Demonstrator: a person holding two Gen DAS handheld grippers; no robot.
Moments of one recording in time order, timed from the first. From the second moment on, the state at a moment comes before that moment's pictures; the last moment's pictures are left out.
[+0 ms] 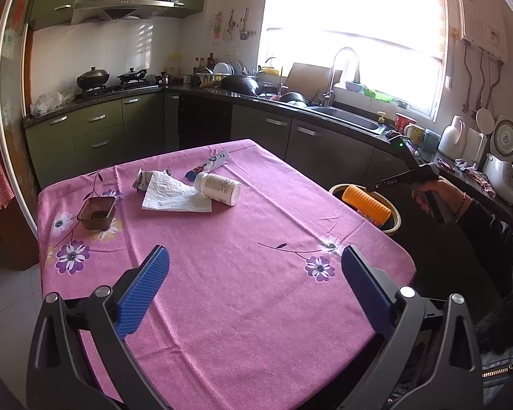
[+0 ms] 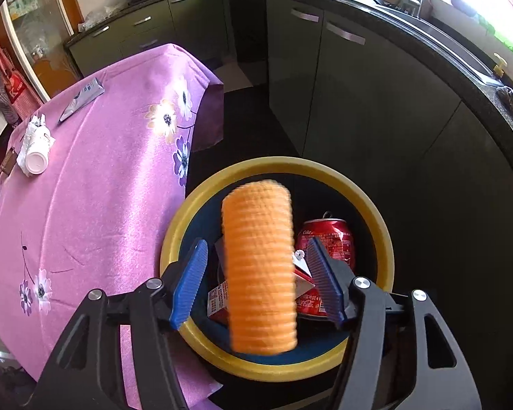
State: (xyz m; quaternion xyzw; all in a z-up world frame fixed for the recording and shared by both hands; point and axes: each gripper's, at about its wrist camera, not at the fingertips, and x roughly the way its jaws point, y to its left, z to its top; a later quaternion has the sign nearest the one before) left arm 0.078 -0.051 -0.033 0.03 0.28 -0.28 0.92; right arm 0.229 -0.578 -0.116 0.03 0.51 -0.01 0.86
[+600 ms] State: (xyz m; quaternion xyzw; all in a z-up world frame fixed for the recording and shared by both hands) left arm 0.101 -0.037 -0.047 0.04 0.30 -0.26 0.92; right arm 0.136 -0.506 -0.066 0.06 0.42 0.03 0.90
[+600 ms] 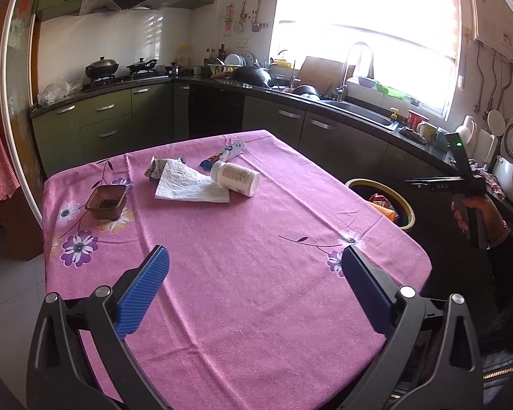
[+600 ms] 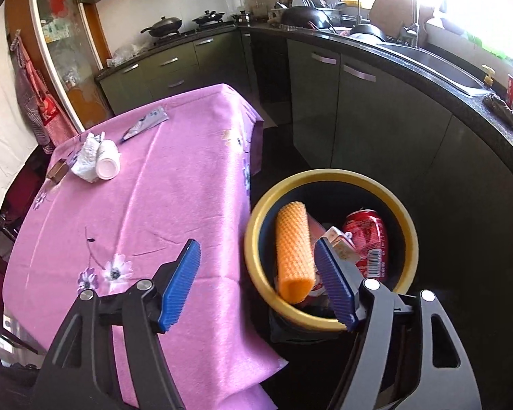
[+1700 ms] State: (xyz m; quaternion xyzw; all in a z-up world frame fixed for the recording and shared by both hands) left arm 0.374 0.042 -0.134 0.04 0.45 -0.10 0.88; right arm 0.154 -0.379 -0.086 0.10 0.44 0.17 0.88
